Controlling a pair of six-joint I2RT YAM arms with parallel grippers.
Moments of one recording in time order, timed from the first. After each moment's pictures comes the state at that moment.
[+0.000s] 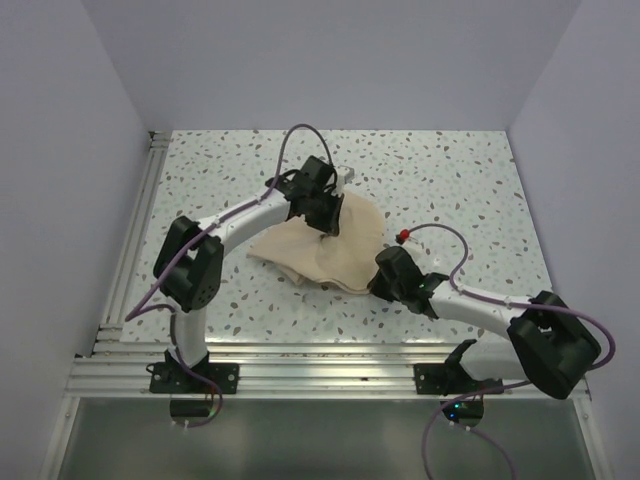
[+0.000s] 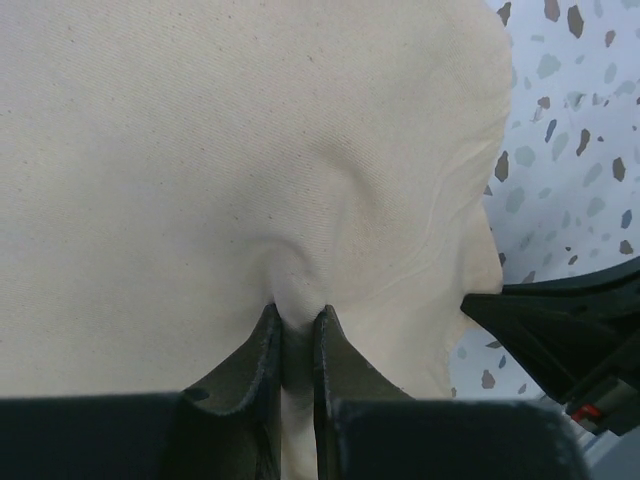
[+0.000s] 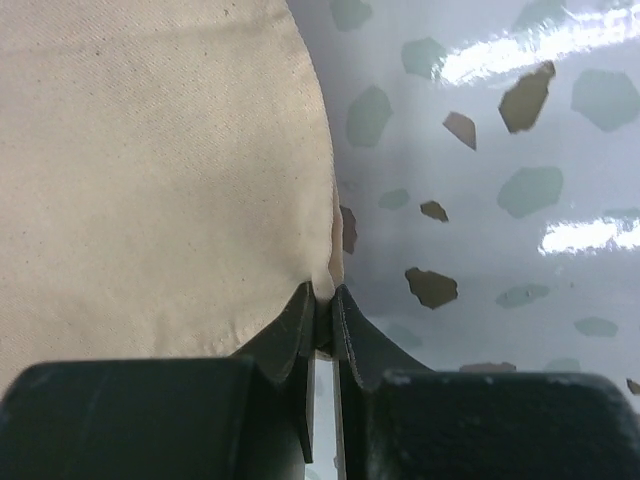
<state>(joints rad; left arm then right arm) -0.66 1.94 1.56 -0.57 0.21 -0.24 0.73 1.27 0.50 -0.12 0.26 0.99</state>
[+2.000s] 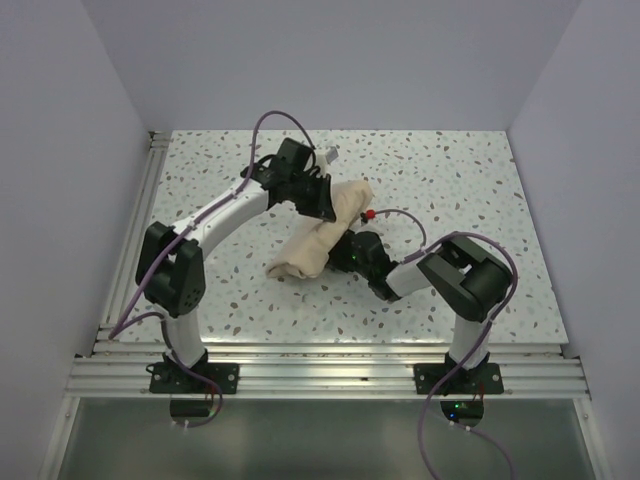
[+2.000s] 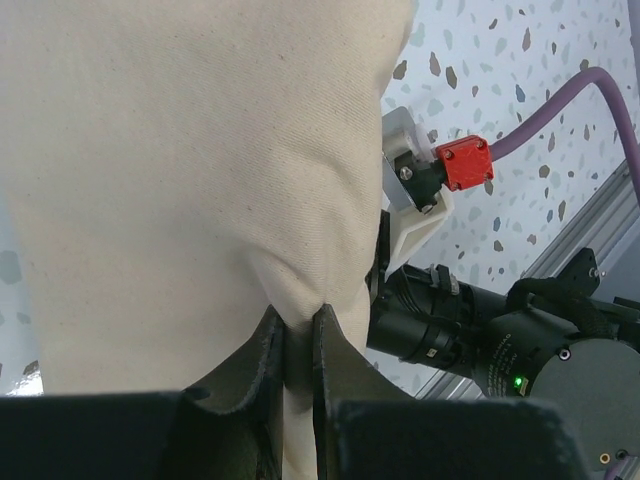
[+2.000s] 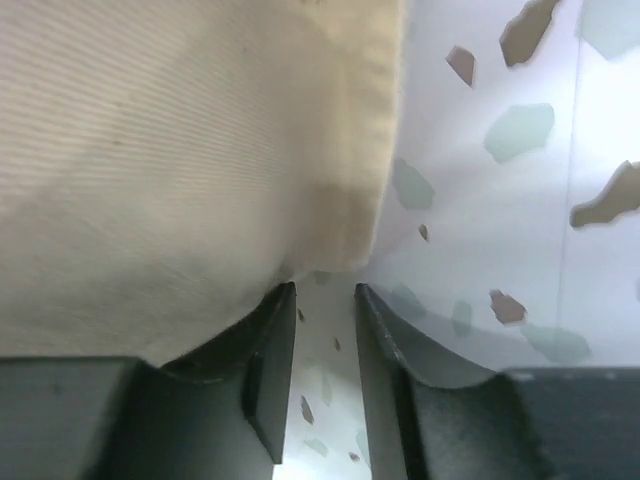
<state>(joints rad) -0.56 1.85 1.59 -0.59 0.41 -0.34 0.72 1.87 0.65 0.77 0.09 1.00</state>
